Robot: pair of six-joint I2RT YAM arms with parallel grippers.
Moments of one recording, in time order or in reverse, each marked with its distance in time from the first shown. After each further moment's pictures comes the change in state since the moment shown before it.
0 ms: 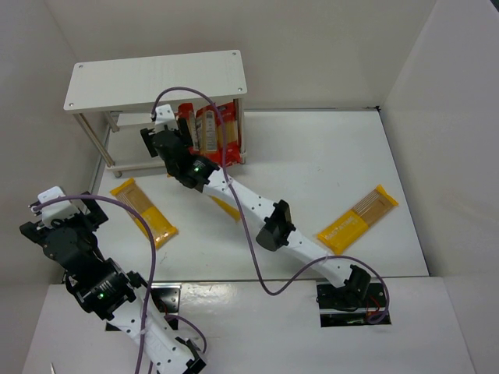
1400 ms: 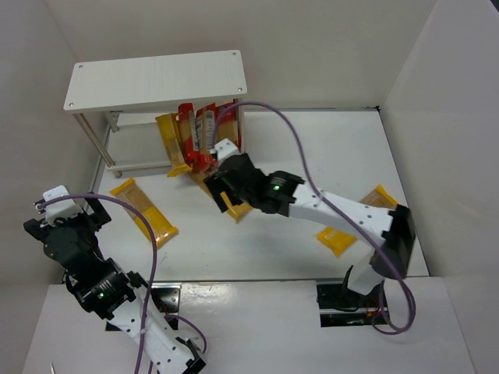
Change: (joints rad) left arm 0.001 -0.003 -0.013 0.000 0.051 0.012; right arm 0.059 -1.207 -1.547 -0.263 -0.285 0.188
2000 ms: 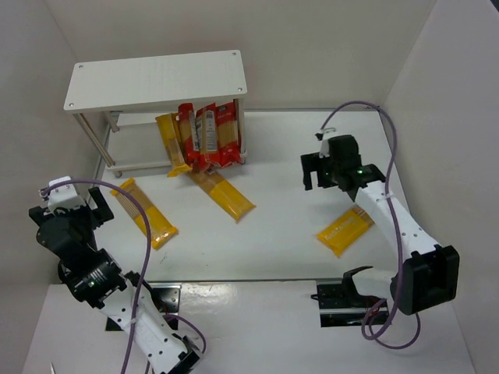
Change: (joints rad) left arm 0.000 0.084 -0.002 -0.001 0.121 0.058; right arm -0.789 -0.403 -0.505 0.050 -0.356 -0.222
